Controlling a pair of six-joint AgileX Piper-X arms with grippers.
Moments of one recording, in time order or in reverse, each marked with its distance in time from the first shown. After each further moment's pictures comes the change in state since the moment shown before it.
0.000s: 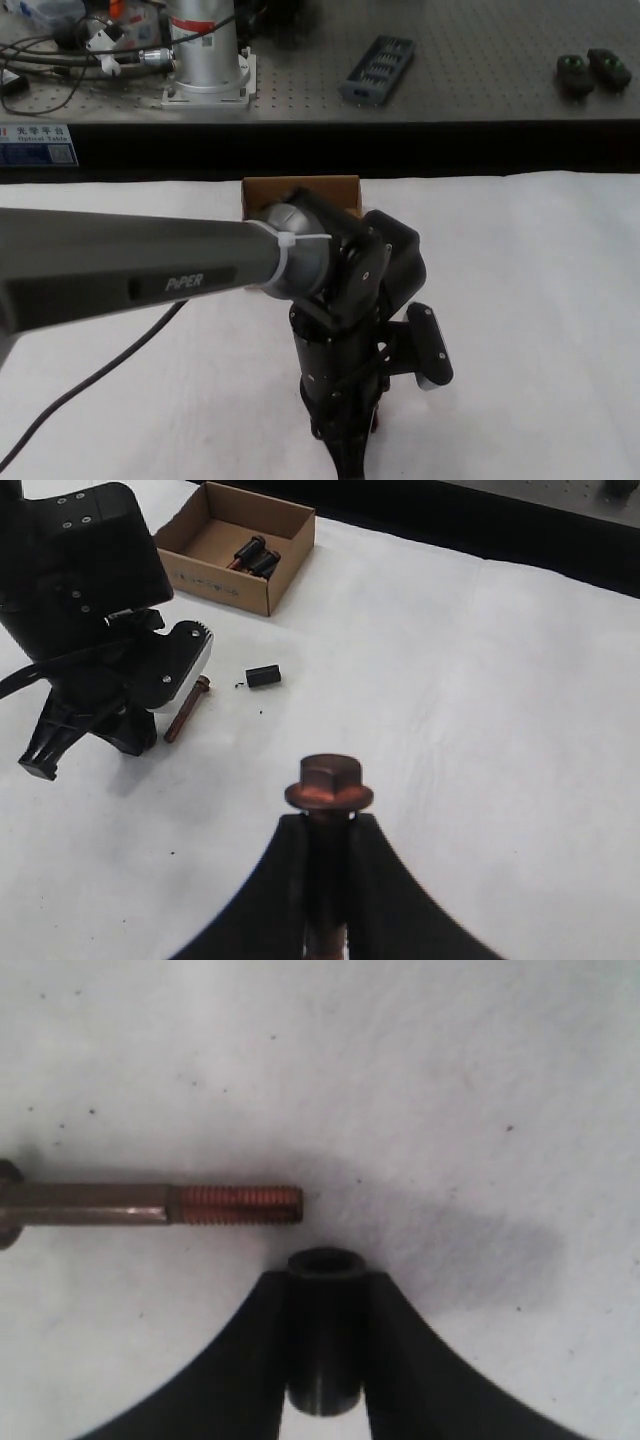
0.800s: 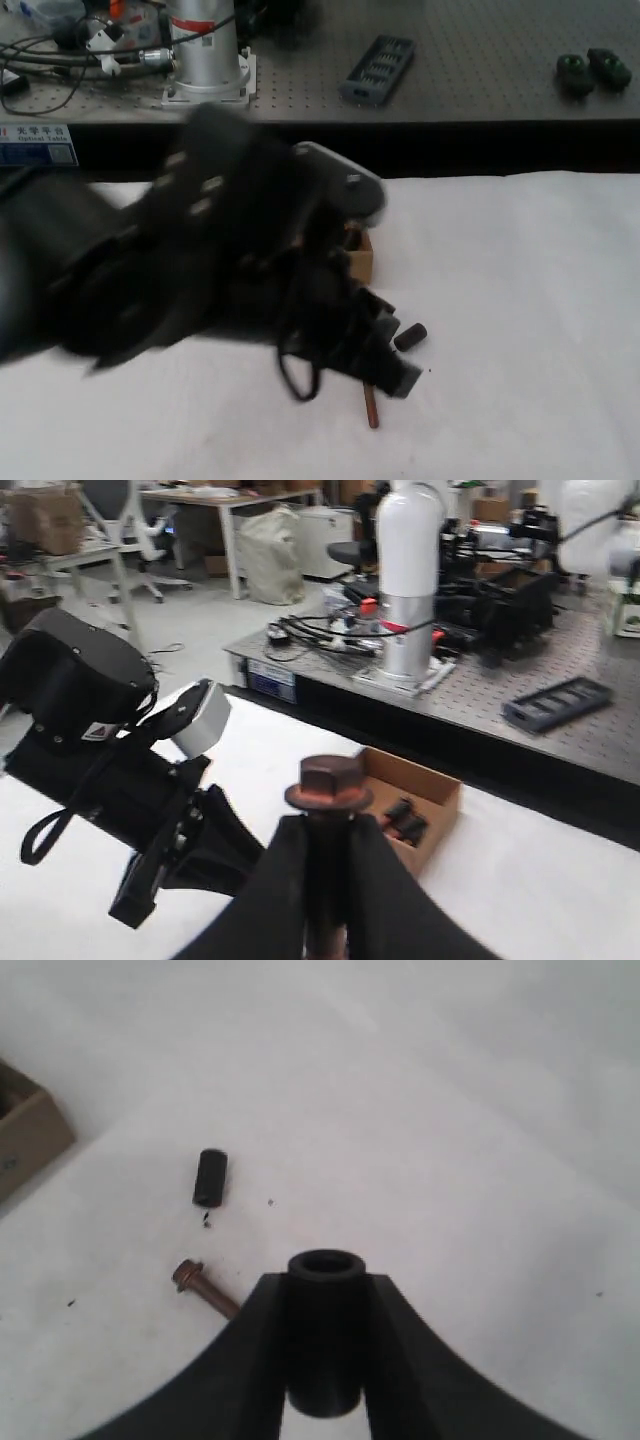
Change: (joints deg) left arm 0.3 -34.3 24.1 -30.0 7.5 -38.9; right arm -0.1 2.1 1.6 -26.1 -20.1 4.0
